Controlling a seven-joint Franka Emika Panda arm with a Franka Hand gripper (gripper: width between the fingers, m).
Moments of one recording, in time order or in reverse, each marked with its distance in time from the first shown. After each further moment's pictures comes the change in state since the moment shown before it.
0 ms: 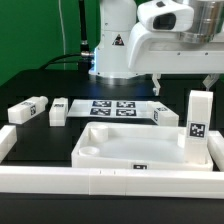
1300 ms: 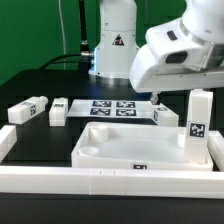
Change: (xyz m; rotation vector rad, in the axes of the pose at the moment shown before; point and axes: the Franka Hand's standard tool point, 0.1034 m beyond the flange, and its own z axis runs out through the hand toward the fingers) arm -0.031 -0.005 0.044 -0.089 -0.288 -0.191
